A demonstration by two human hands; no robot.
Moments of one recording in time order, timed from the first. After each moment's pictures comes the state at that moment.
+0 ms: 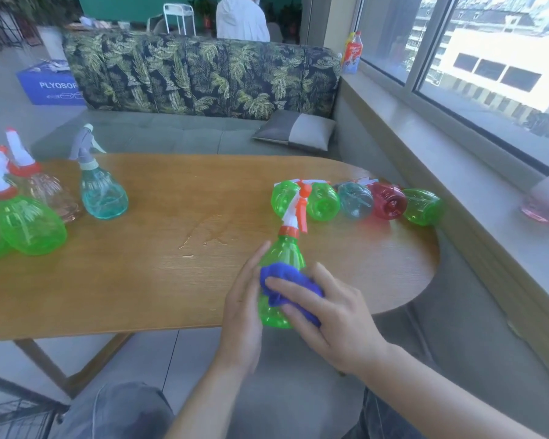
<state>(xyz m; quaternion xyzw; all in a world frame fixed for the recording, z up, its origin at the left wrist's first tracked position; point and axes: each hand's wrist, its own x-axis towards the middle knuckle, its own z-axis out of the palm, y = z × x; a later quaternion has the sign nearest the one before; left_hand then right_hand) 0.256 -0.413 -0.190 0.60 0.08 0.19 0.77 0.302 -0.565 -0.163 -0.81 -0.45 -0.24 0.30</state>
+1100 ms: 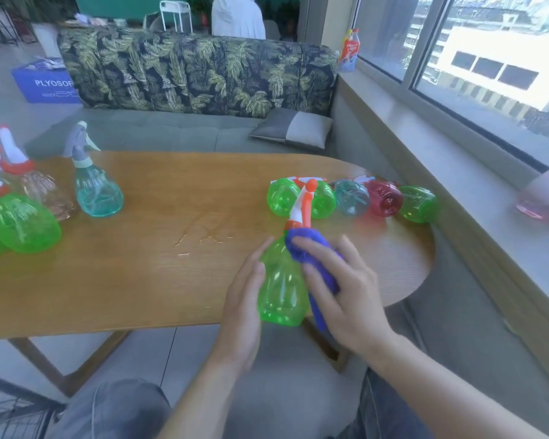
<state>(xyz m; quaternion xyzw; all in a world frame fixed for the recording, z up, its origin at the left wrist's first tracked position) 0.260 -0.417 -0.187 0.60 0.04 0.17 0.78 0.312 -0.572 -0.148 -0.81 -0.33 -0.23 0.42</state>
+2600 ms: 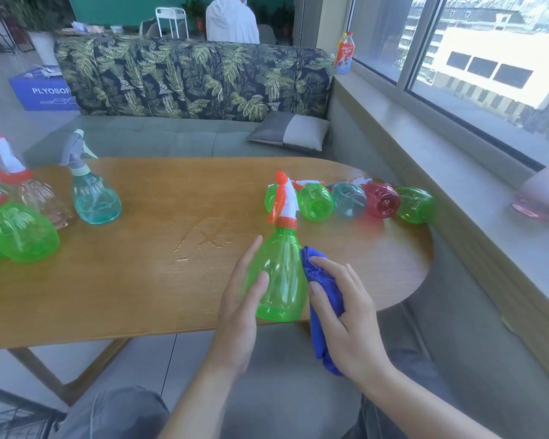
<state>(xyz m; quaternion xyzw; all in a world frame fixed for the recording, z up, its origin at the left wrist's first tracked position) 0.256 -0.411 -0.185 0.64 0.01 0.18 0.75 0.291 -0.576 -0.179 -0.80 -0.21 -0.12 0.55</state>
